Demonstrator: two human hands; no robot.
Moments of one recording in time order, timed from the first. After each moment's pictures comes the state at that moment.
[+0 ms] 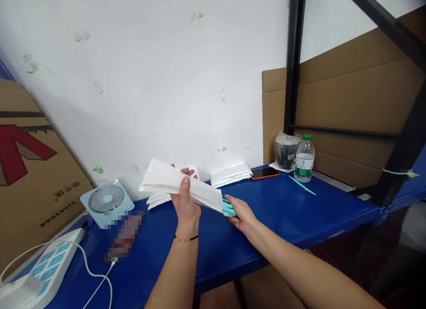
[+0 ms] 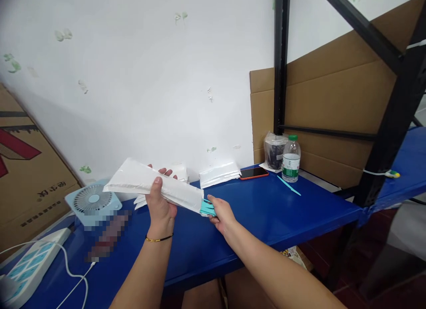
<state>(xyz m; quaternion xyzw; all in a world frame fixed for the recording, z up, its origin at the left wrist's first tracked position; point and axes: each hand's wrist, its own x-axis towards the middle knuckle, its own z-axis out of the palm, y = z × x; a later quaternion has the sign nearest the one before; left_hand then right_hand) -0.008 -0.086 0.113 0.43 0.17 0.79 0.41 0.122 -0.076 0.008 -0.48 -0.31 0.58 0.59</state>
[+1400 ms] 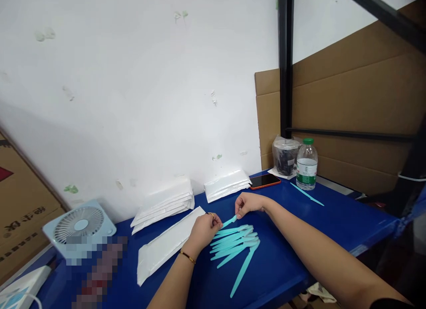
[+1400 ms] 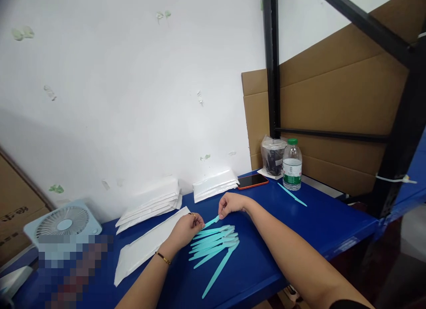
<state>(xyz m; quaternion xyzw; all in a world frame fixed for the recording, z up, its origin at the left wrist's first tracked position) -0.002 0.001 0.006 0.86 0.43 0.20 0.19 0.244 0.021 0.012 -0.45 -0.73 0.47 0.22</state>
